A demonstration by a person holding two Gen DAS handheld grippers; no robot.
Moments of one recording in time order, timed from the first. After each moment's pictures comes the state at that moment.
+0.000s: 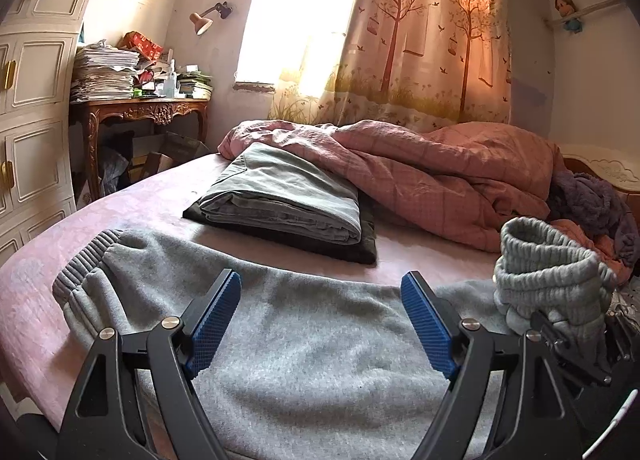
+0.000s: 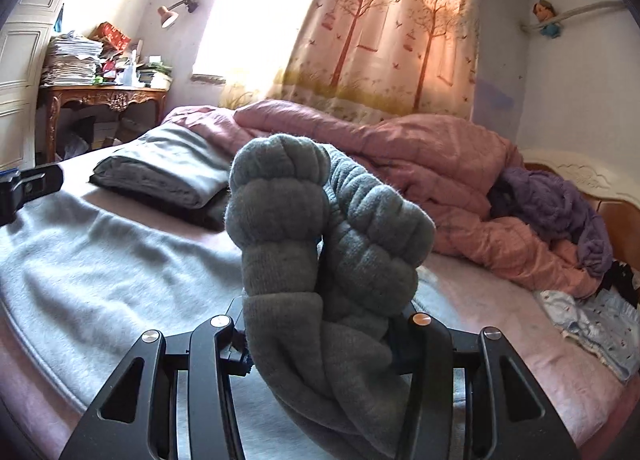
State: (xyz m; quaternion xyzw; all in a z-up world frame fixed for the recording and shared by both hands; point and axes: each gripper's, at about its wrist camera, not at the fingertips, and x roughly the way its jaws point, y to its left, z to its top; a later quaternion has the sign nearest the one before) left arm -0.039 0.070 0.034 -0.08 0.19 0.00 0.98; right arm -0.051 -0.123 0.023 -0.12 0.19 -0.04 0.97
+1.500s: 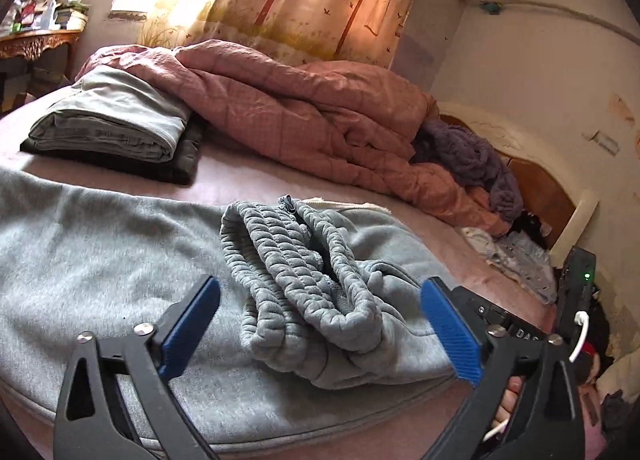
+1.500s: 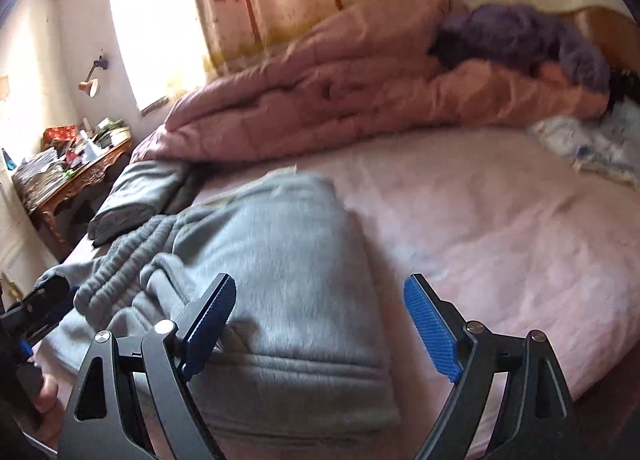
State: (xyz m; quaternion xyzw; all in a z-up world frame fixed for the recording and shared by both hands) left arm -0.033 -0.028 0.009 -0.12 0.28 -0.26 0.92; right arm -0.083 -0.311 -0.008 0.16 0.28 -0.02 0.95
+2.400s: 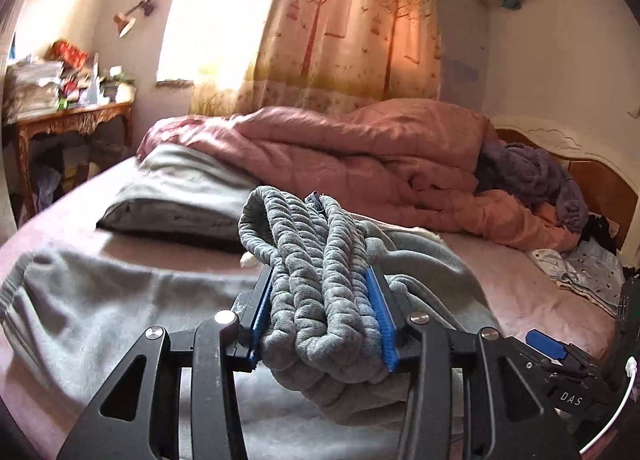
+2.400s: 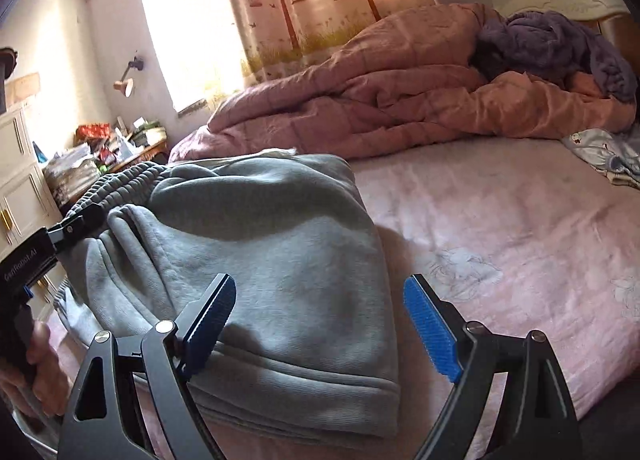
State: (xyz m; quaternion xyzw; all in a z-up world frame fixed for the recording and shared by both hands) left arm -0.035 -0.003 0.046 -0.06 0.22 -0.13 0.97; right arm -0.086 -0.272 -0.001 0.14 0.26 0.03 0.96
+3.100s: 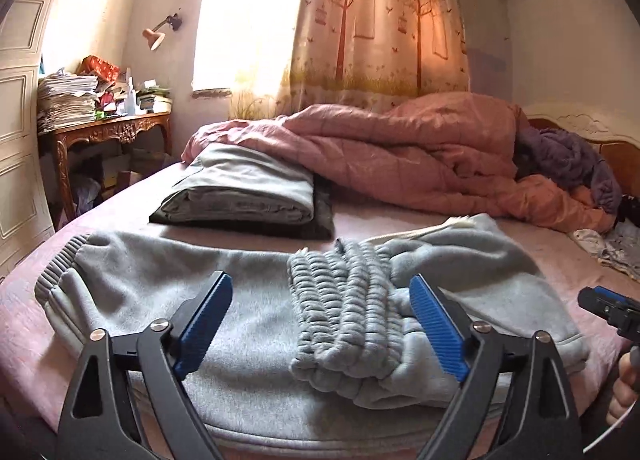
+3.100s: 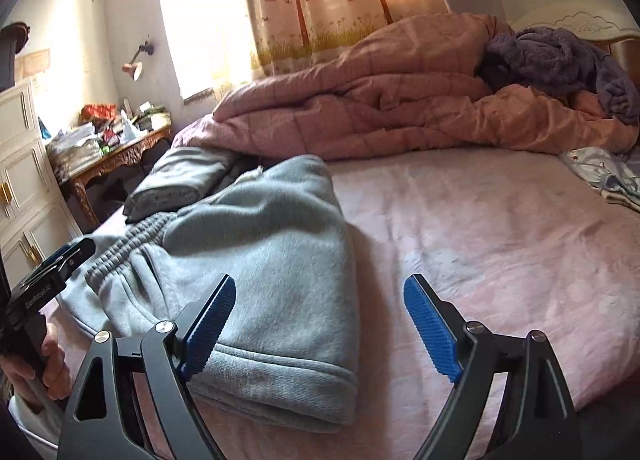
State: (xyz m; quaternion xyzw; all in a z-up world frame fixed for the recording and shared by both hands) left arm -0.063 0.024 0.020 -0.02 0.19 -0.07 0.98; right arm -0.102 -0.287 0.001 0.11 0.25 0.04 0.96
